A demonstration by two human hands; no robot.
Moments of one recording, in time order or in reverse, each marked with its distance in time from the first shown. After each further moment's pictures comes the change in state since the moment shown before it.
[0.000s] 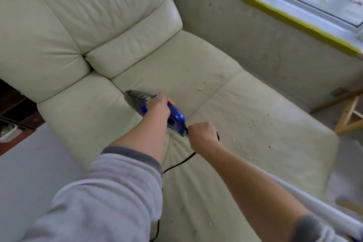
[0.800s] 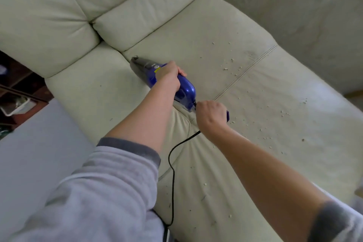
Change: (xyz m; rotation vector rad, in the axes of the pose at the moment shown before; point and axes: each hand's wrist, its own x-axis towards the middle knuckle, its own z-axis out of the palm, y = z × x) left_hand 0.104 0.034 -0.010 -0.179 -0.040 0.059; right_hand 0.085 -0.050 -0.006 0.181 0.063 0.097
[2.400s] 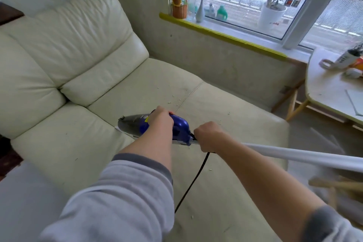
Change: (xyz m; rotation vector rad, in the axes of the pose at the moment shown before) left_hand -0.276 -0.068 0.038 0.281 -0.117 0.147; right_hand -0.206 0.156 -0.020 -0.241 -0.002 -0.116
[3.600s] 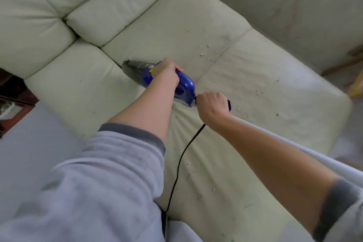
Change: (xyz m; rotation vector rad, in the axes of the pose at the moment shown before) left_hand 0.172 0.010 -0.028 -0.106 0.110 -0.211; right_hand 0.158 -0.066 0.013 0.271 0.043 0.117
